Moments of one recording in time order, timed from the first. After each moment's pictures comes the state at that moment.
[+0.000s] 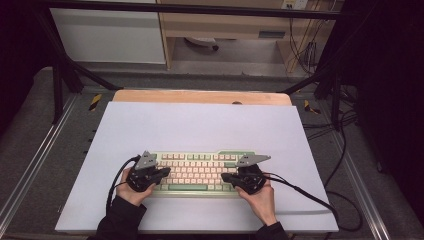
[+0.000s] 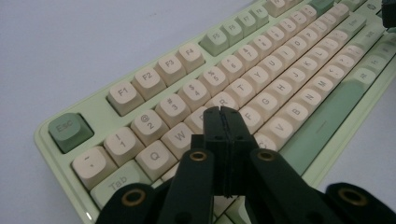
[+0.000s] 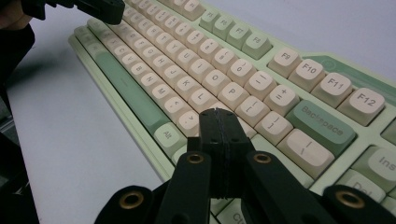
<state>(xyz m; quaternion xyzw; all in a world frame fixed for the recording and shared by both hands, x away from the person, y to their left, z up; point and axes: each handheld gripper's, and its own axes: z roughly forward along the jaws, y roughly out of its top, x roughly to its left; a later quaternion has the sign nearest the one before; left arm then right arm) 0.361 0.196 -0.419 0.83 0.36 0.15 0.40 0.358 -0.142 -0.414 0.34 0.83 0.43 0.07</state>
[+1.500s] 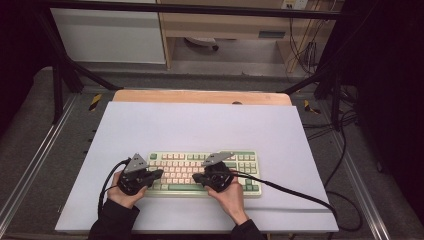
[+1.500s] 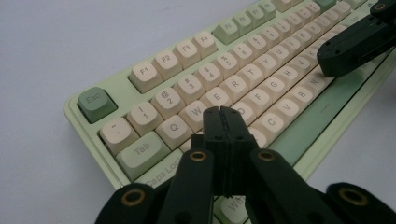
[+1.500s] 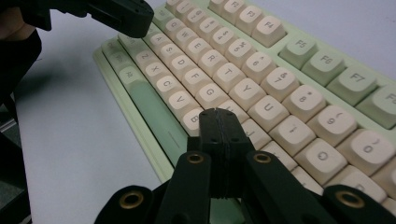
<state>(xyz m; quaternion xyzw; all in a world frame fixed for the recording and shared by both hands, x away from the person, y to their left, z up) 0.352 0.215 -0.420 0.82 0.36 0.15 0.41 0.371 -0.058 -0.425 0.31 0.85 0.42 0.05</state>
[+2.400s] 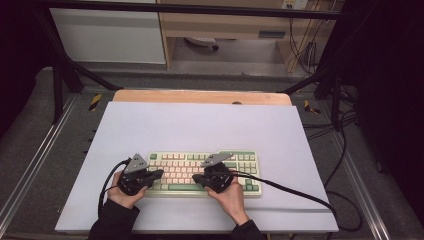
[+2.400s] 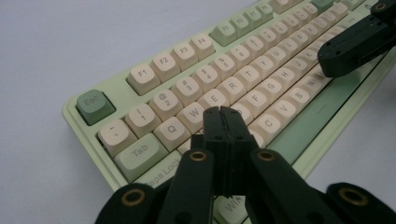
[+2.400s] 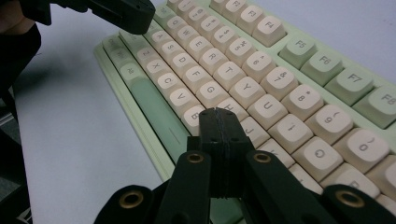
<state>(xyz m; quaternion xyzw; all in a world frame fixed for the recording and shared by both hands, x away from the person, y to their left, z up) 0.351 0.214 -0.419 0.82 0.36 0.15 0.41 0.369 -0.059 -0.423 0.30 0.86 0.42 0.05</state>
